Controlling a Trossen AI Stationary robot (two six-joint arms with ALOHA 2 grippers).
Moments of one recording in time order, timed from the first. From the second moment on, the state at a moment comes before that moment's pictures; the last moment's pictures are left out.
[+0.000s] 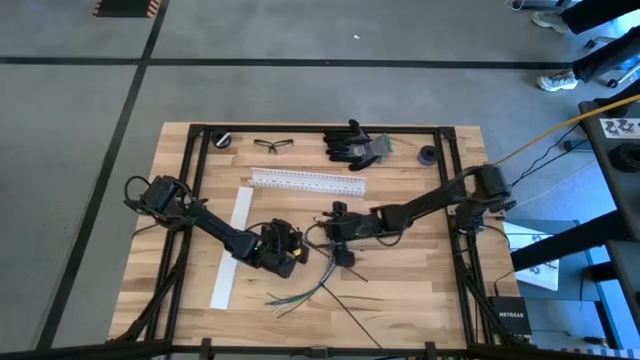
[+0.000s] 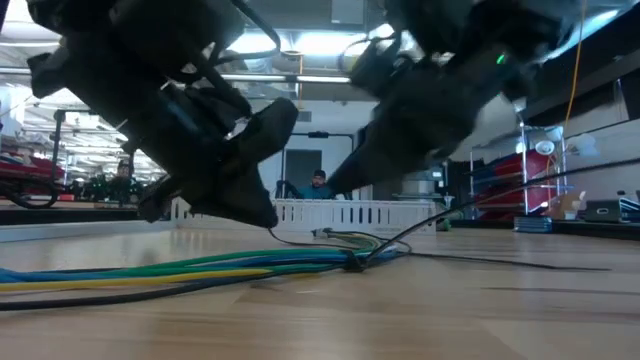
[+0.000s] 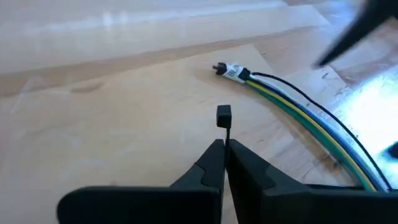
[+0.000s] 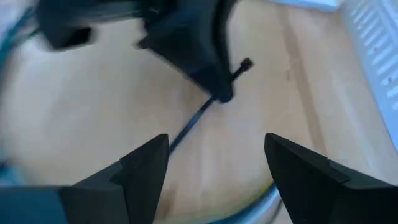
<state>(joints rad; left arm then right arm) -0.40 1.88 0.85 0.05 -0.85 -1.31 0.18 1.80 0.85 0.25 0.12 0.01</state>
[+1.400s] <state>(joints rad) -0.39 2.01 0.92 0.33 -0.80 -1.11 0.57 1.79 0.52 0.56 0.03 -0.70</state>
